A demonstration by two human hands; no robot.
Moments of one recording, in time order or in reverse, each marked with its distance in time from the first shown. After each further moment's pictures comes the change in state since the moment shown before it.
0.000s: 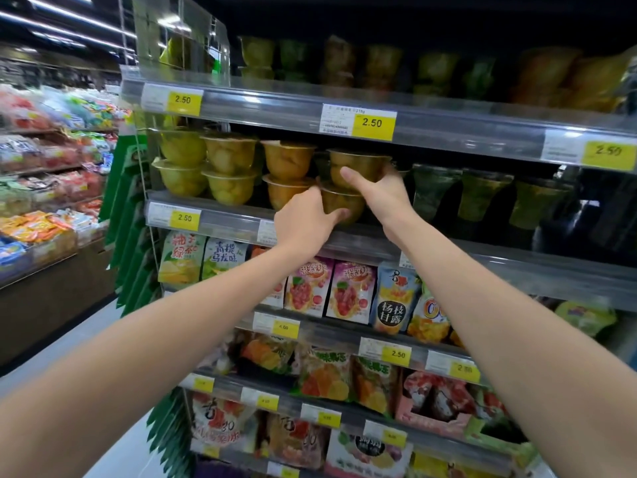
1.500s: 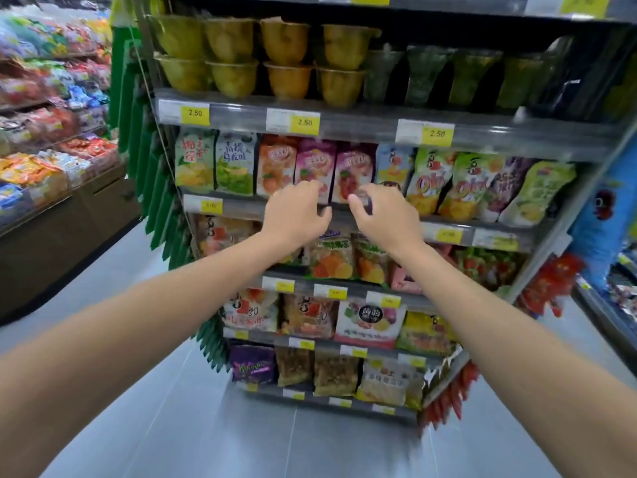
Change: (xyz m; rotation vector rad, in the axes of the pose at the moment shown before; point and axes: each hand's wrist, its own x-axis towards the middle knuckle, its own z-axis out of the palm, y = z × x) left_hand -0.160 -0.057 -0.013 0.213 -0.304 0.250; right_hand -0.202 0.074 -0.011 -0.990 -0.083 -0.159
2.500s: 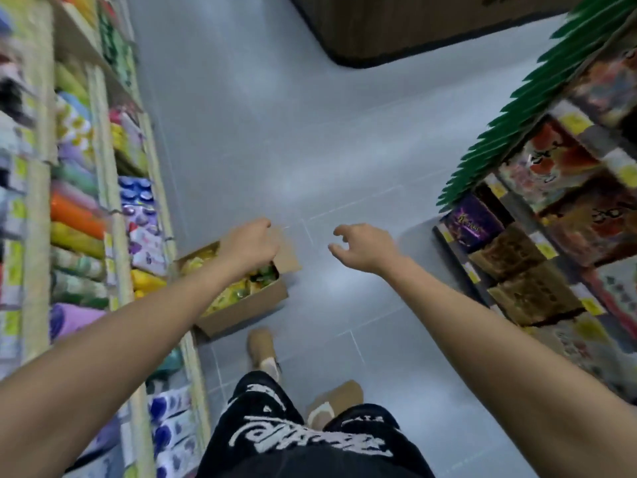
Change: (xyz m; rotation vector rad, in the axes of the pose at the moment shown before) left_hand -0.684 -0.086 -0.064 -0.036 -0.369 -1.416; right_hand -0.436 -0.300 0.140 0.147 -1.089 -0.974
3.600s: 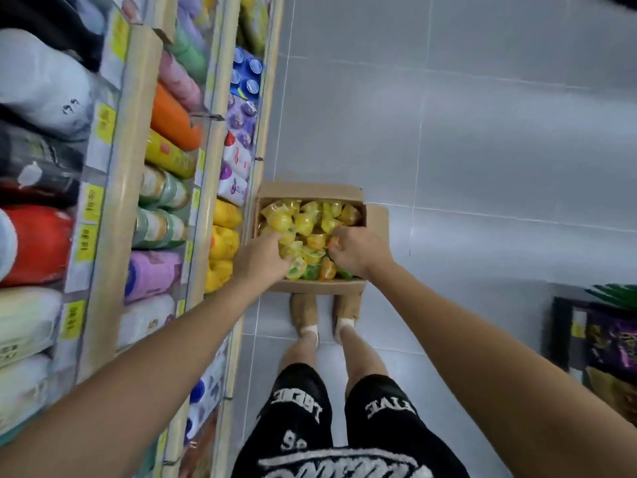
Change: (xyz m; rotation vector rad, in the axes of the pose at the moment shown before) left_hand 0.134 -0.325 0.033 -0.198 -0.152 -0.554; right_hand 0.341 -0.249 0.171 -0.016 -0.521 -0.182
